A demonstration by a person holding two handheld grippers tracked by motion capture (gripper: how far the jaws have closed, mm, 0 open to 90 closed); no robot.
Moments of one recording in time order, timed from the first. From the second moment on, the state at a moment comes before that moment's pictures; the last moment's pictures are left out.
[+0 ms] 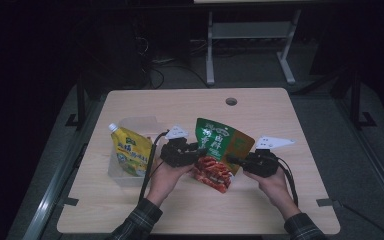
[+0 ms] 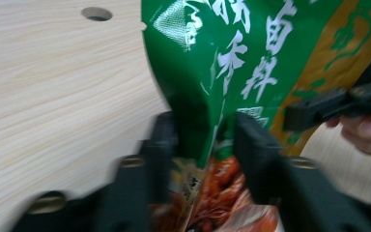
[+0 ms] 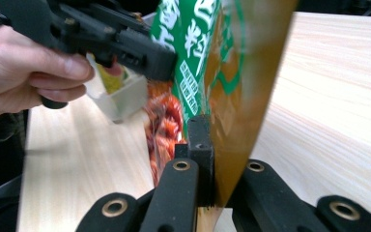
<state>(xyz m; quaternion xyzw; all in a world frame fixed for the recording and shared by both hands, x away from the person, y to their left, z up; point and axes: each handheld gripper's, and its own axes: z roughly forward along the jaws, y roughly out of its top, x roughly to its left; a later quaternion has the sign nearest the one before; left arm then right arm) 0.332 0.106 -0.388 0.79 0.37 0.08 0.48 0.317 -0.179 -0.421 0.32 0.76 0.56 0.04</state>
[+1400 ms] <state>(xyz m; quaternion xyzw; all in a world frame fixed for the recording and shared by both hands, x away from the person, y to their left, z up) 0.259 0.131 -0.437 0.87 0.27 0.05 0.42 0.416 -0.026 -0.331 0.27 0.77 0.57 0.09</state>
